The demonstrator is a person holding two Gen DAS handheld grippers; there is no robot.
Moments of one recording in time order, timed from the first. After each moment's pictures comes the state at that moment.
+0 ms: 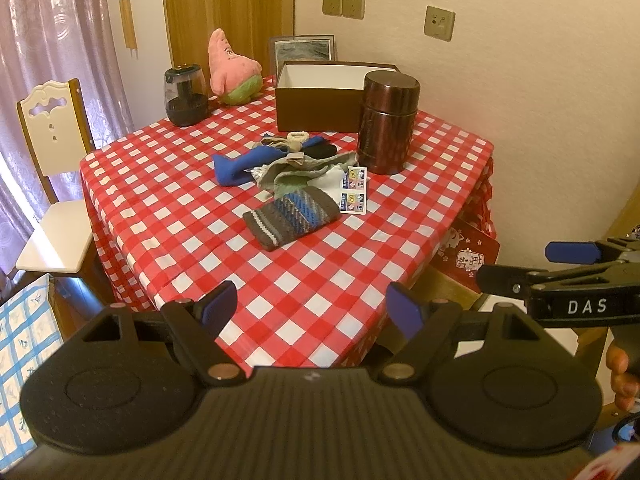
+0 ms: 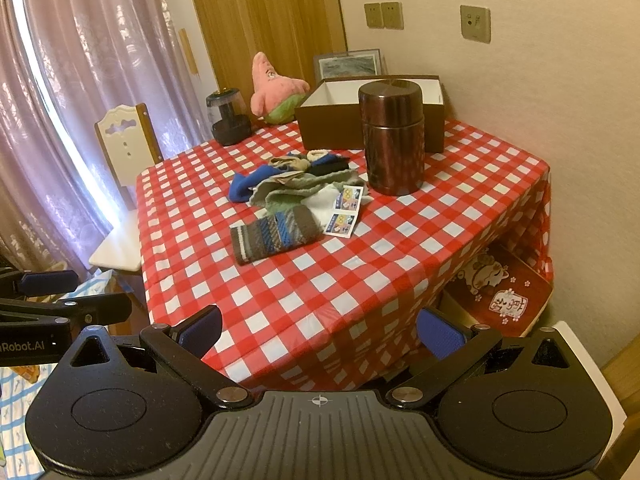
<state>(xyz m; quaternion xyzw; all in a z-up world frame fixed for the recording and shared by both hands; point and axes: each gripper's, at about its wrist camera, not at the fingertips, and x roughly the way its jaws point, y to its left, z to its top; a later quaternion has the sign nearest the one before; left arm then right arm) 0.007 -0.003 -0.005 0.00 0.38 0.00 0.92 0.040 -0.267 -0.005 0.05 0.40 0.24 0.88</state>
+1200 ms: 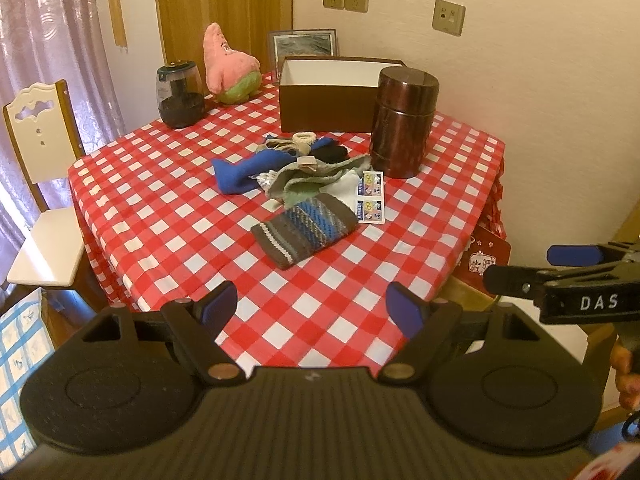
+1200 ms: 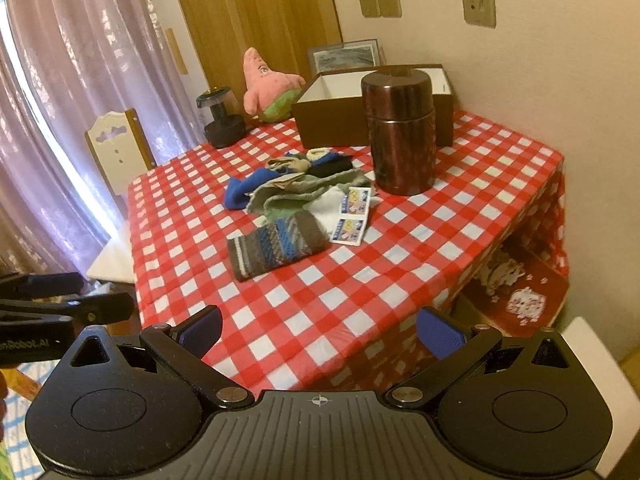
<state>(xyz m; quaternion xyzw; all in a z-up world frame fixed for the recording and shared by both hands) 0.004 0.007 -0.009 0.00 0.38 -0.01 0.93 0.083 -0.240 -0.026 0.08 0.41 0.24 0.88</state>
